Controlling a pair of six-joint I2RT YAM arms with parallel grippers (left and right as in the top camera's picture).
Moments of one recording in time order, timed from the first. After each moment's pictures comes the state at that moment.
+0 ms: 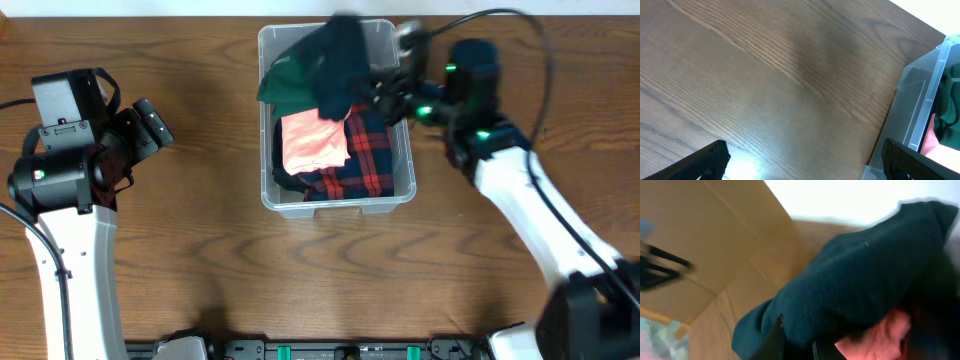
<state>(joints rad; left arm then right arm) 0.19 1.29 1.44 -1.07 -0.09 -0.36 0.31 1.63 1.20 -0.01 -0.71 0.39</state>
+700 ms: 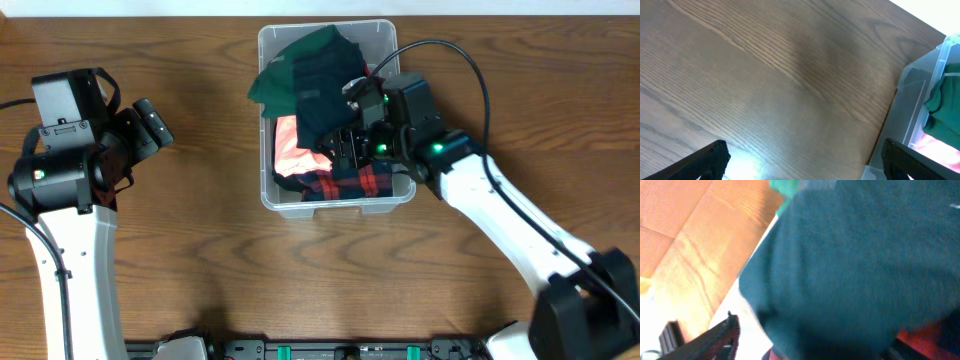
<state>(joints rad) 0.19 1.29 1.44 -1.07 -0.09 -0.36 0.48 1.61 1.19 -0.33 -0.48 0.27</state>
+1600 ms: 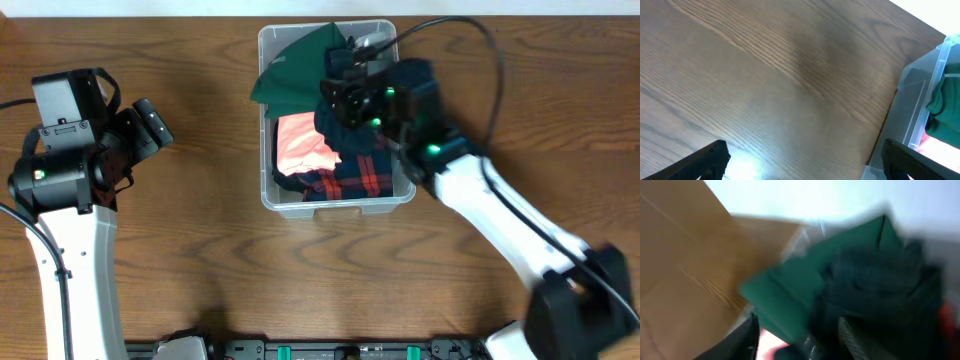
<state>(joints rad) 0.19 1.29 1.44 -1.07 -0.08 -0.36 0.50 1.70 1.20 0.08 -0.22 0.34</state>
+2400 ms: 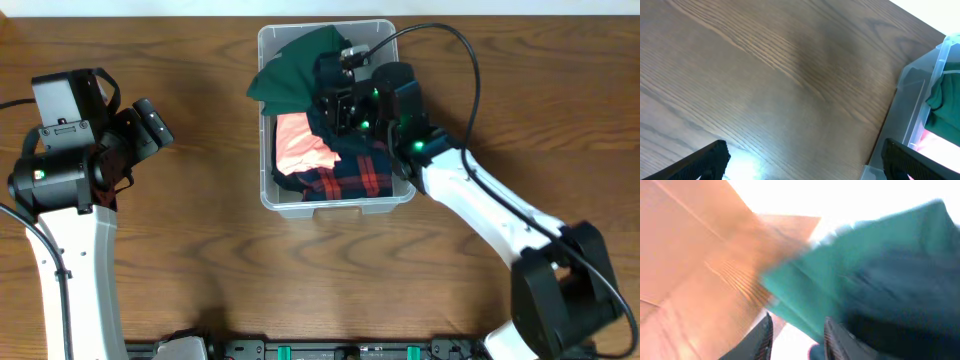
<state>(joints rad) 0.19 1.29 1.44 -1.07 -0.08 -0.36 0.52 1.71 1.20 0.16 -0.33 0.40</state>
